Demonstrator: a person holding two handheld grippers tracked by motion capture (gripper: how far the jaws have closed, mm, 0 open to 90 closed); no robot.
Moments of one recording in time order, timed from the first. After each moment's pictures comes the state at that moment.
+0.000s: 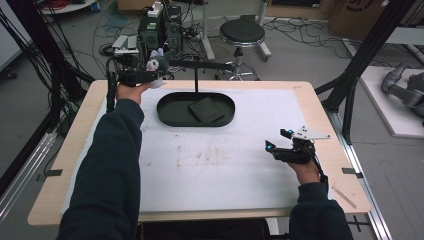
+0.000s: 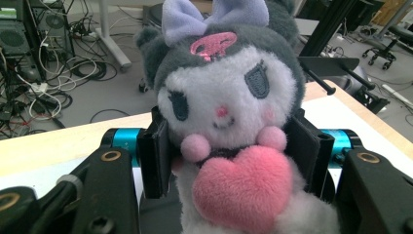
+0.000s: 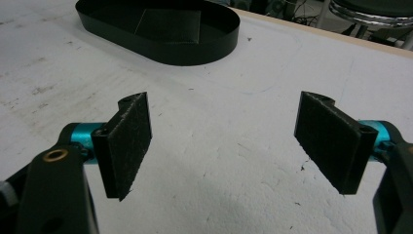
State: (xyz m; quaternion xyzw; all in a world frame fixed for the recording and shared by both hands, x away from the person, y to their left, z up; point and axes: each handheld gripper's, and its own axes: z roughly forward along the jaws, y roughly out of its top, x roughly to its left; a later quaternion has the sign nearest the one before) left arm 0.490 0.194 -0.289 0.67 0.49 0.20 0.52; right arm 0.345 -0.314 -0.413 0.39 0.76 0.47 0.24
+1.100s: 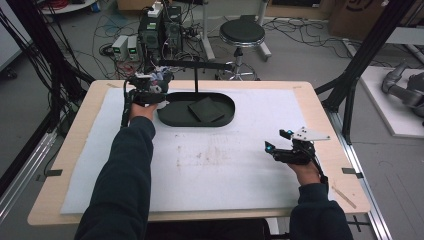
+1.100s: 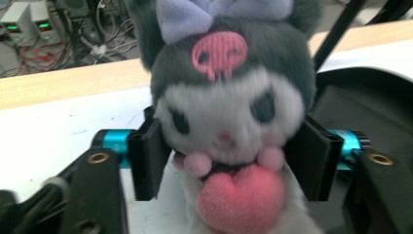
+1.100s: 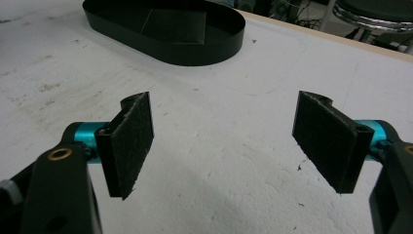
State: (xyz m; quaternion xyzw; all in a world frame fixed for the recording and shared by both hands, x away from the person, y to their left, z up) left arm 0.501 0.178 -0.371 0.69 0.54 0.26 0.40; right arm 0.342 -0.313 -0.412 0.37 0.76 0.47 0.24
